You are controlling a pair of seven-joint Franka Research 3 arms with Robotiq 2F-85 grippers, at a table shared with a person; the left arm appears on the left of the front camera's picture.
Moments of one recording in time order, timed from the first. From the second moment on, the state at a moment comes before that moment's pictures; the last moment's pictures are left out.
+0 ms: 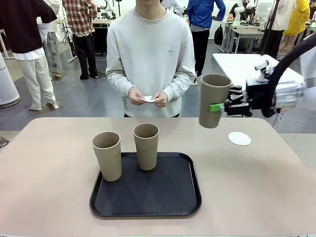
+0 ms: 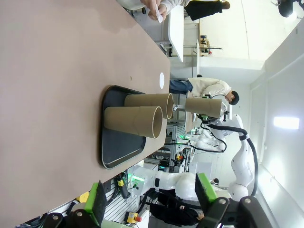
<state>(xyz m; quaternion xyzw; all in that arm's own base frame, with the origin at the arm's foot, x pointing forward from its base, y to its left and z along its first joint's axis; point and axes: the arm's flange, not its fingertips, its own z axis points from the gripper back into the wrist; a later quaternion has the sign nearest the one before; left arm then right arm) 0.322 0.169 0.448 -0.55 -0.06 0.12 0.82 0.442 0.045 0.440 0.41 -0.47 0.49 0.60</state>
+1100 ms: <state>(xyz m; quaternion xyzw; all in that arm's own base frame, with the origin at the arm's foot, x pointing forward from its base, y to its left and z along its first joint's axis) 0.322 0.169 0.448 -0.55 -0.06 0.12 0.82 0.521 -0.132 0.448 0.40 -0.49 0.41 0.66</state>
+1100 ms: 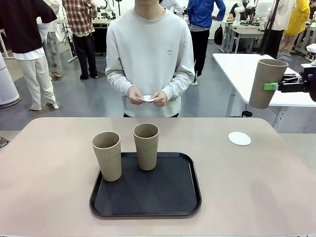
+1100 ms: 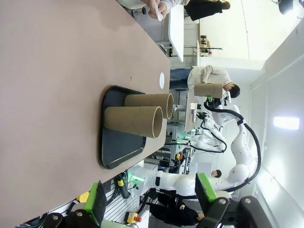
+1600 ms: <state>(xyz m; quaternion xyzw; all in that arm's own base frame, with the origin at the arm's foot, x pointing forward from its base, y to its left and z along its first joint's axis) 0.322 0.170 0.448 -0.55 -0.06 0.12 0.82 0.538 -0.132 0.423 0.42 -0.47 0.43 0.65</state>
